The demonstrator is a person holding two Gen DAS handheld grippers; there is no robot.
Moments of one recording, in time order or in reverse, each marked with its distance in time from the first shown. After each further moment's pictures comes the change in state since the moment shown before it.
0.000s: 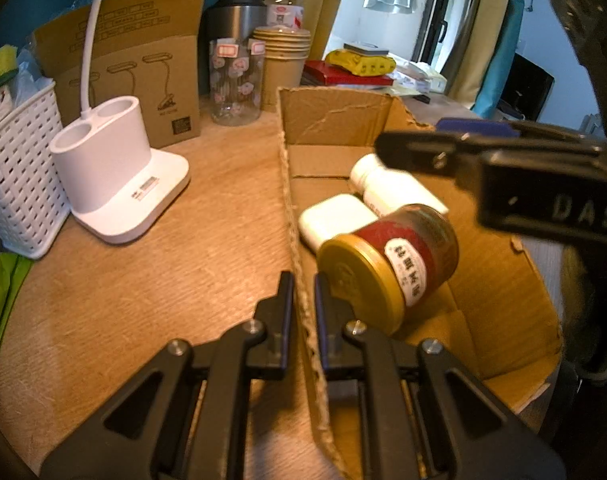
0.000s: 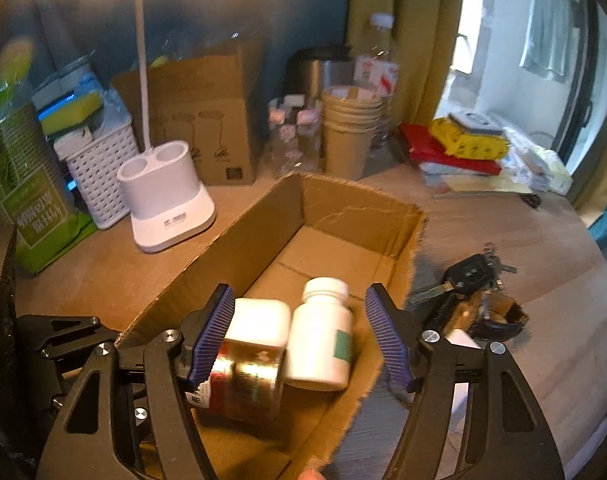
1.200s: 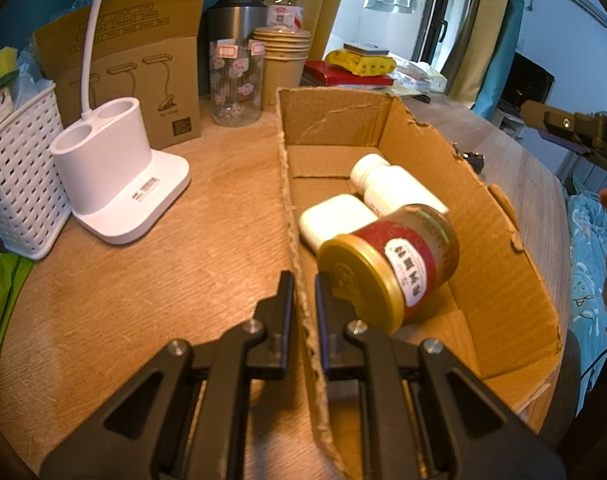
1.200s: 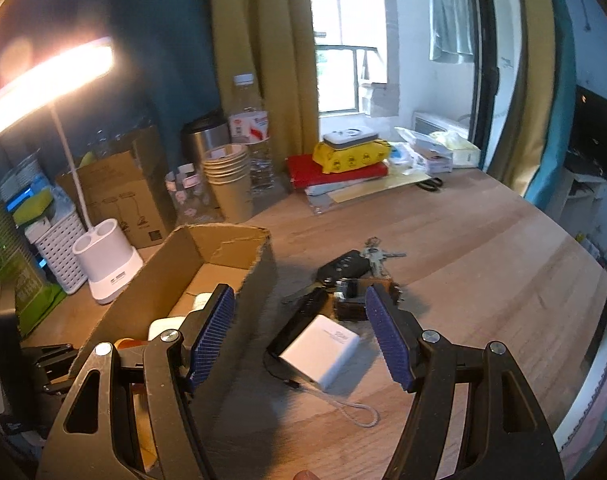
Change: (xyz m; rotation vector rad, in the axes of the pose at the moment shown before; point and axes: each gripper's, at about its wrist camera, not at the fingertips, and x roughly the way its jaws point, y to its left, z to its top) left arm 0.000 0.000 0.000 0.001 0.000 0.000; right arm -0.068 -0.094 -0.029 0.248 -0.135 -0.143
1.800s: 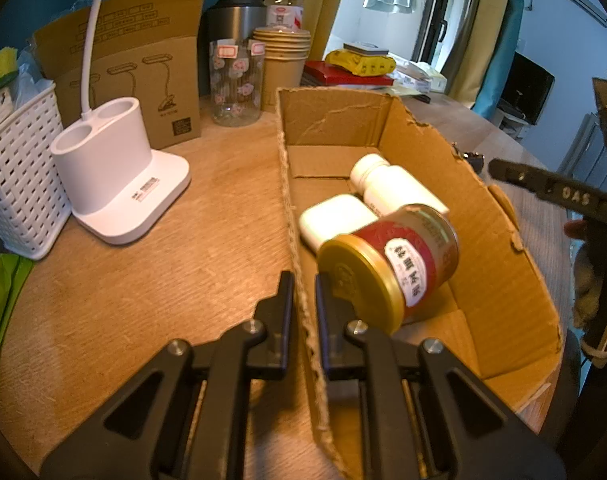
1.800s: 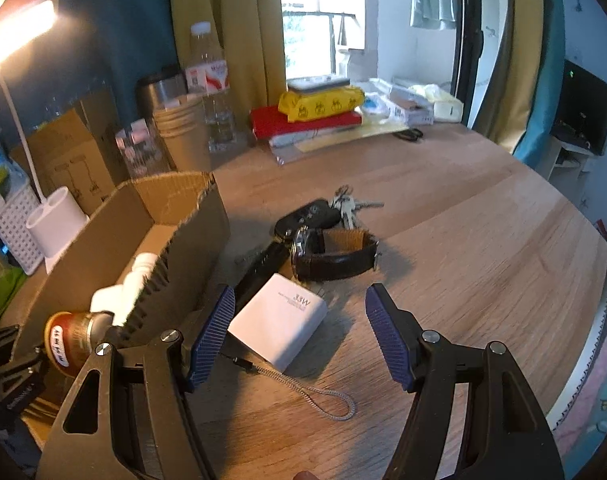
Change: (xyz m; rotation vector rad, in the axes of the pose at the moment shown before) left arm 0.000 0.000 0.000 0.000 0.000 0.000; right arm 0.050 -0.013 -0.028 0.011 0.134 -0.075
